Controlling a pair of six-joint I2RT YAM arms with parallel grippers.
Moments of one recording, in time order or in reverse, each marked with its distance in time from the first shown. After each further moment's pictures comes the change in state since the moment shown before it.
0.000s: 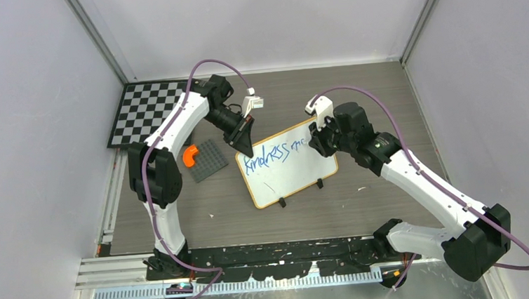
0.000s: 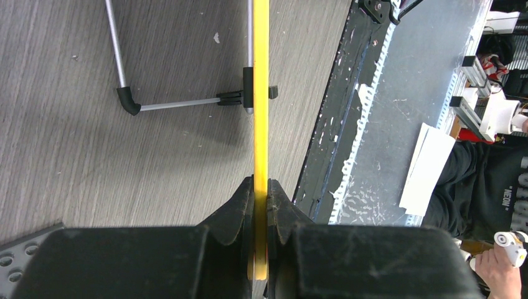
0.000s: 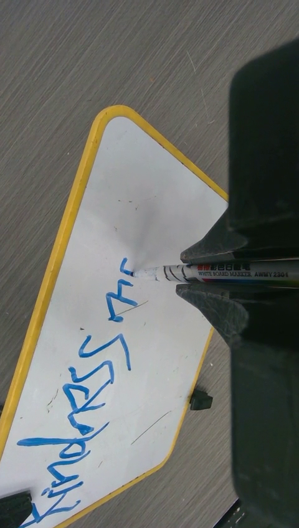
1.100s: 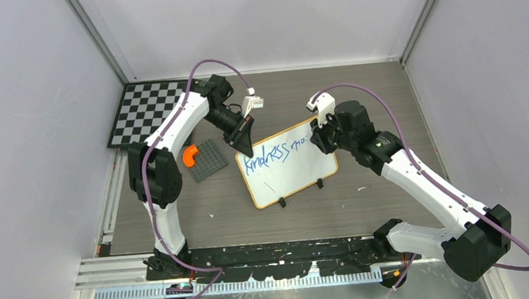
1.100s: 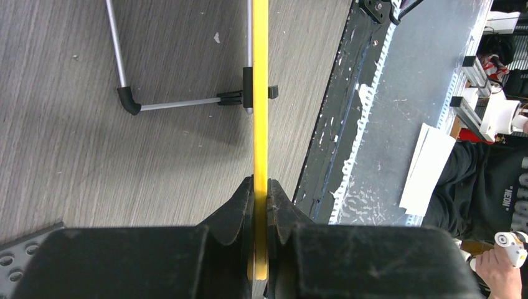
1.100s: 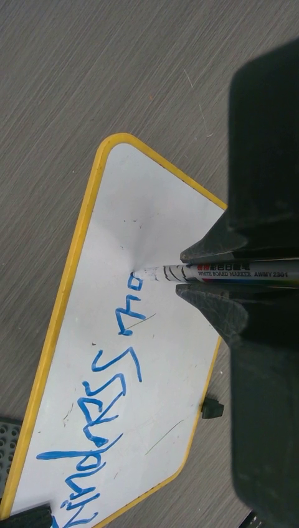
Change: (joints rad) left arm 0.000 0.000 0.000 0.000 -0.001 0.000; right arm -0.004 -0.001 0.013 0.014 0.043 0.008
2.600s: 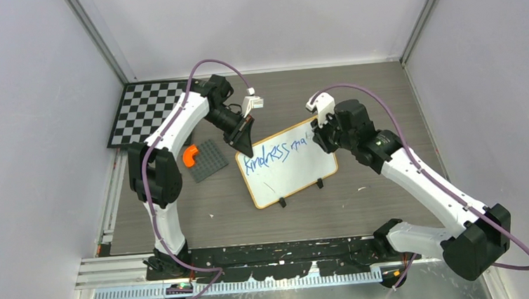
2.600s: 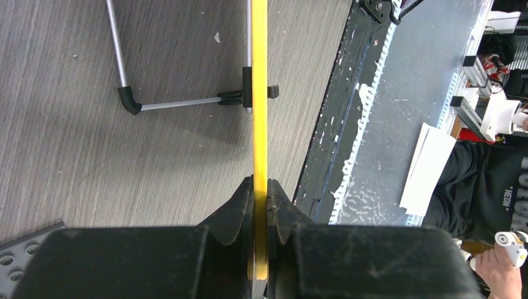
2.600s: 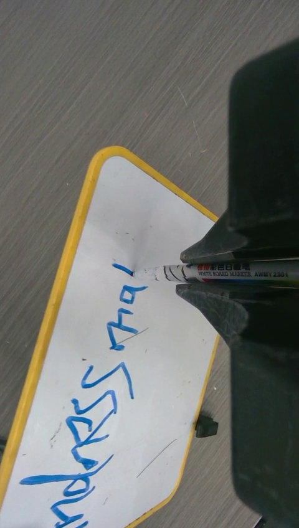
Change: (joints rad) left arm 0.000 0.000 0.000 -0.001 0.000 0.001; right arm -0.007 0.013 0.026 -0.028 0.025 -0.048
